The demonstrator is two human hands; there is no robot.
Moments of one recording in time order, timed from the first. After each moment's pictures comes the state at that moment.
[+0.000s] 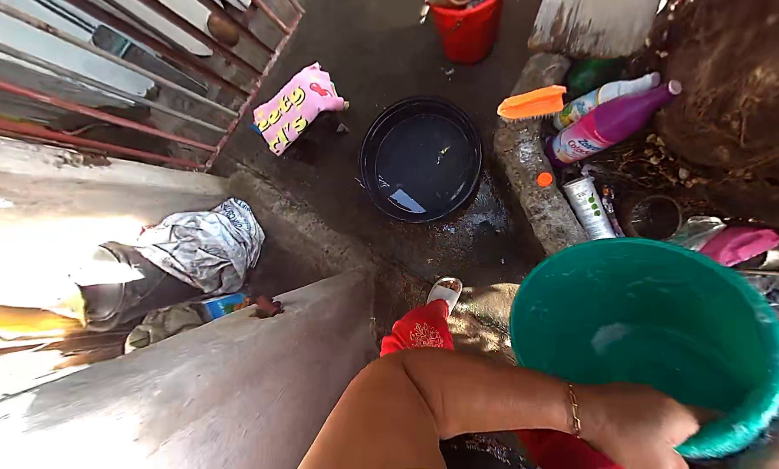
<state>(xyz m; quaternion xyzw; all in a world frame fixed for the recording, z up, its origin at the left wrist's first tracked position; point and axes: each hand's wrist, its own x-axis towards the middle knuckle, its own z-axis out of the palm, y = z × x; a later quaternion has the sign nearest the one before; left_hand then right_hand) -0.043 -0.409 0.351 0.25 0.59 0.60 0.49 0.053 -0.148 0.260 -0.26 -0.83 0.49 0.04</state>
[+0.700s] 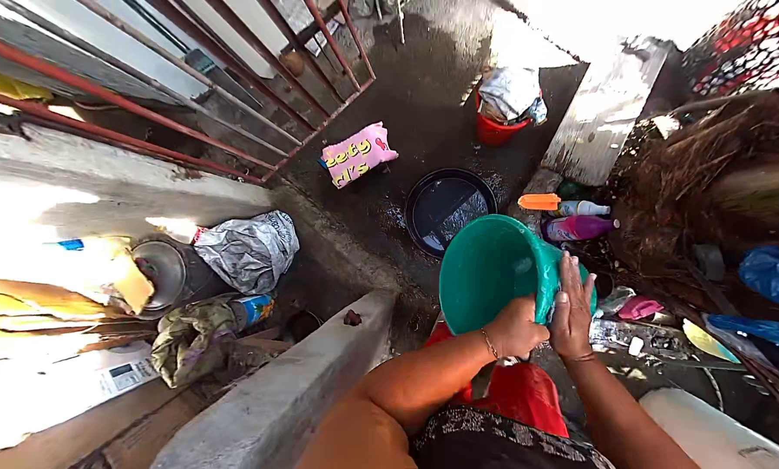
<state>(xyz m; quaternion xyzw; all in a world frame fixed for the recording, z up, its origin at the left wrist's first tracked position) -0.123 -0.651 0.540 -0.06 0.60 0.74 0.28 -0.148 -0.489 0.469 0.17 -0.91 0.38 0.01</state>
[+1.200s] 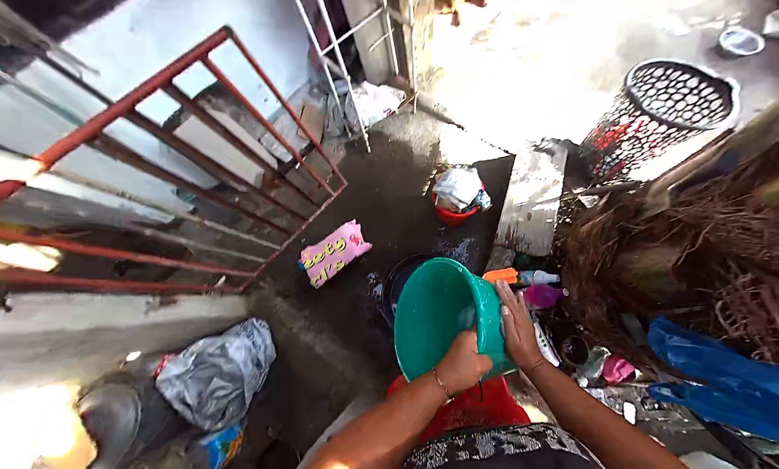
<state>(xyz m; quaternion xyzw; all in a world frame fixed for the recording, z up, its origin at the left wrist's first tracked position) -0.248 -0.699 0.596 -0.10 0.65 0.67 0.34 -0.288 -0.522 0.481 0.15 -0.89 0.43 -0.02</state>
